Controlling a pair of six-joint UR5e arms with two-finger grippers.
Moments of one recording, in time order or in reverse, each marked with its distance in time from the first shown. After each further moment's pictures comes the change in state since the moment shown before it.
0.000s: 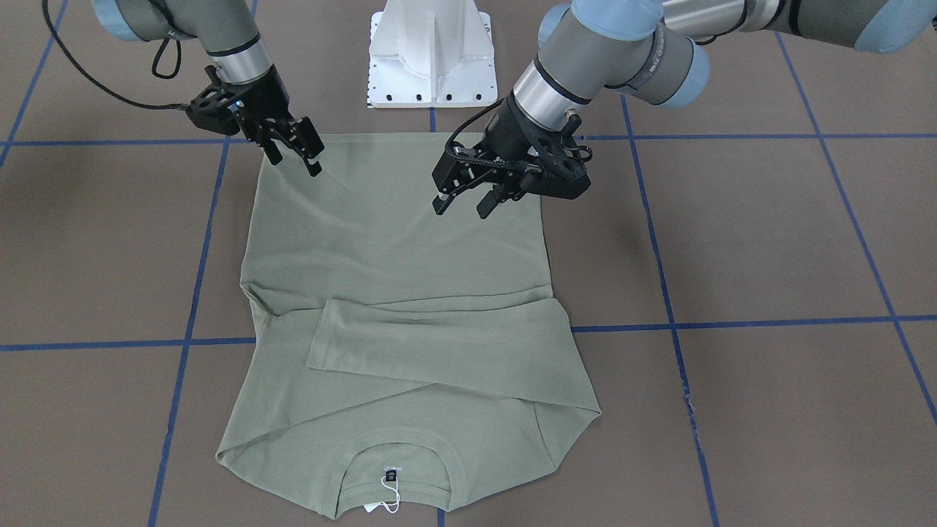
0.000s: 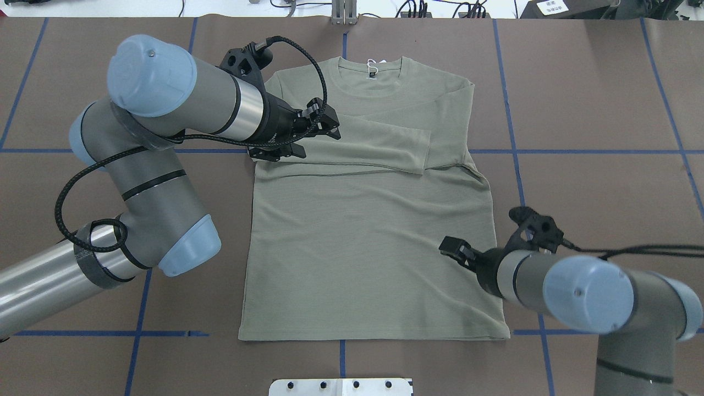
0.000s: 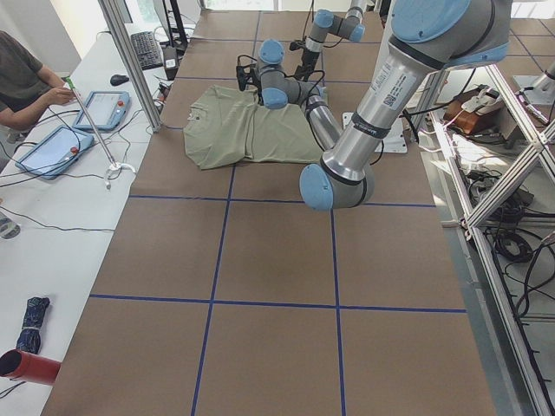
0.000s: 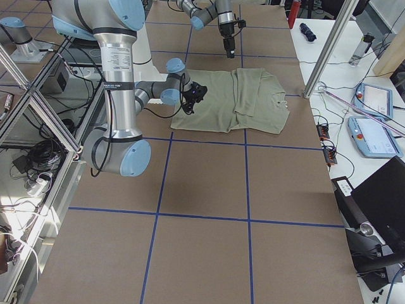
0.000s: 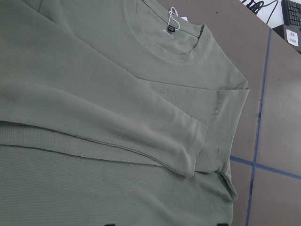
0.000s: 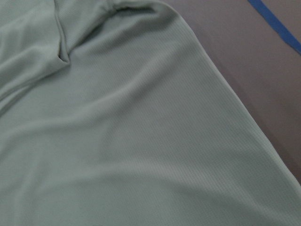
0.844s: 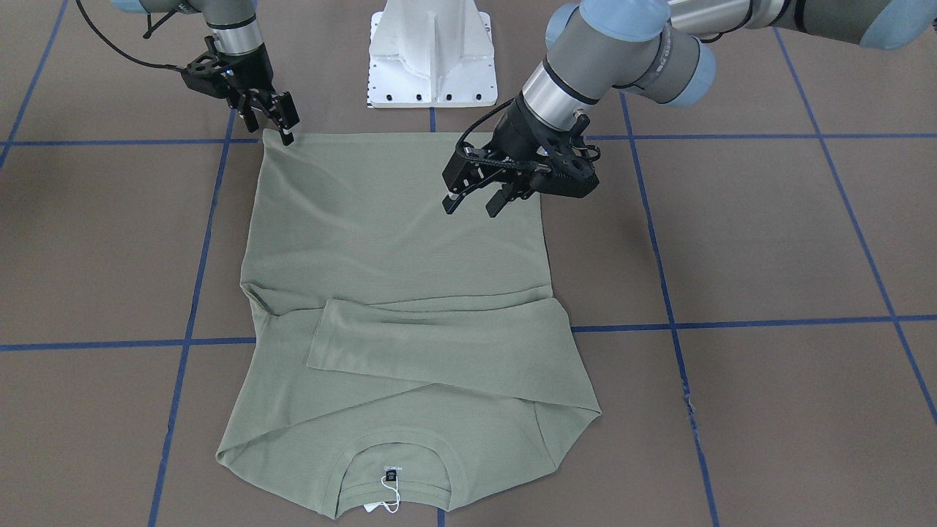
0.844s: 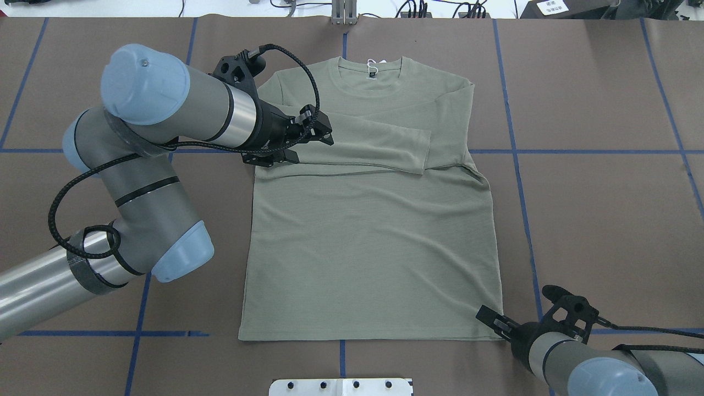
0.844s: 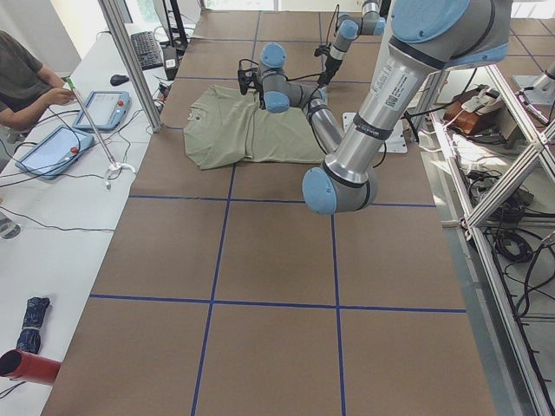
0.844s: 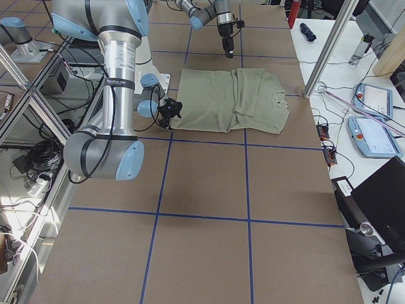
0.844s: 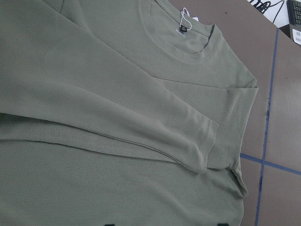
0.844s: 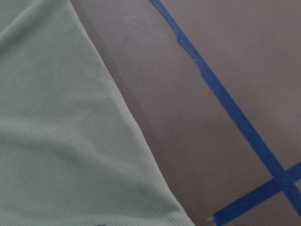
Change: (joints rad) left arm 0.007 0.021 -0.008 0.000 0.004 -0.001; right arm -0.211 -0.202 0.037 -0.002 -0.148 0.134
